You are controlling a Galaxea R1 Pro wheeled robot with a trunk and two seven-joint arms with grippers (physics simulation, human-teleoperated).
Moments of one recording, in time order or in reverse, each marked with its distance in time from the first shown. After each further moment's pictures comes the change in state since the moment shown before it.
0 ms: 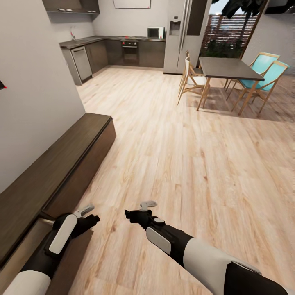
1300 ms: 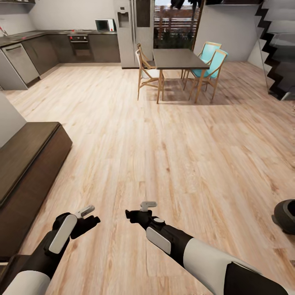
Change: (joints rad) left arm 0.000 0.001 0.001 0.000 -0.001 0.035 0.000; right arm 0.000 0.000 -0.003 0.000 -0.005 0.005 -0.009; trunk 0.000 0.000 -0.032
